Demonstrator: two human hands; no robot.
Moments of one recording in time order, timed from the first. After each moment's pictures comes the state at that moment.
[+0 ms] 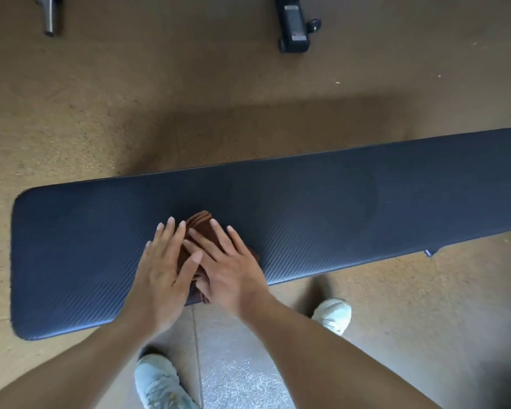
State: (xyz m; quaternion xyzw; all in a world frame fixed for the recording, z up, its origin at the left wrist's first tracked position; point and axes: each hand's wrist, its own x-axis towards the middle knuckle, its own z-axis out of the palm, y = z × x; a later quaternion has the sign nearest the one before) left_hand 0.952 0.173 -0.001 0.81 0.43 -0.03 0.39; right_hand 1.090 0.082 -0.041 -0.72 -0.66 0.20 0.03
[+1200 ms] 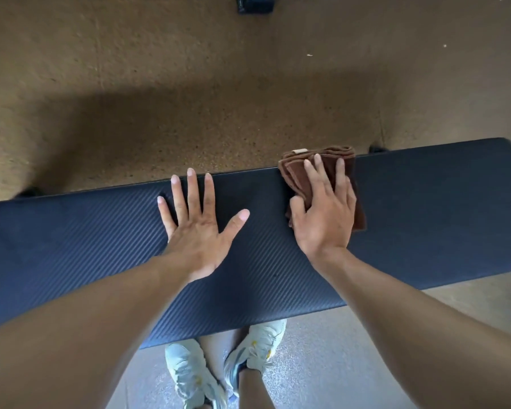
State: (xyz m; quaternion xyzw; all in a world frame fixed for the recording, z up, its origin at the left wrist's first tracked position) left_hand 1.288 0.125 -0.039 0.81 0.45 -0.22 0.31; right_hand 1.466 0.008 -0.045 -0.92 -0.34 0.12 0.12
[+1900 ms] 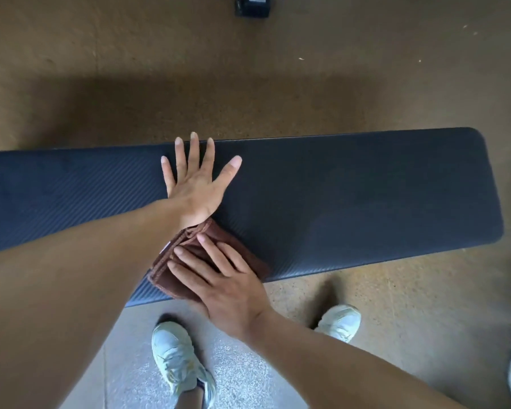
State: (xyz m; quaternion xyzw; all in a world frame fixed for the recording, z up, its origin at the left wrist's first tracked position) left_hand 1.284 0.129 -0.034 0.79 0.47 -0.15 0.37; right_hand 1.282 -0.064 -0.055 -0.67 -0.73 0.12 0.00
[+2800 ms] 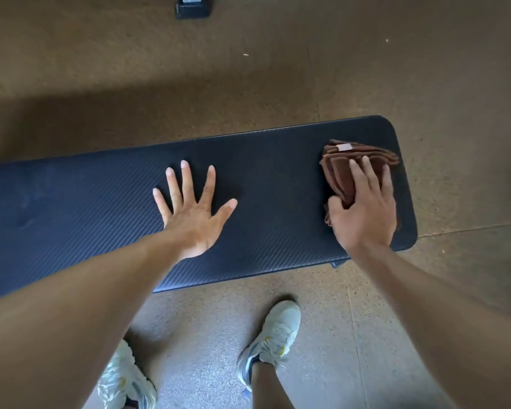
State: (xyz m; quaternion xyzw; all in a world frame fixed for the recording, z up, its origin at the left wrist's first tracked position) left_hand 1.479 -0.039 -0.035 0.80 0.47 -0.25 0.28; right_hand 1.701 -0.219 -0.037 -0.94 -0.29 0.13 0.10
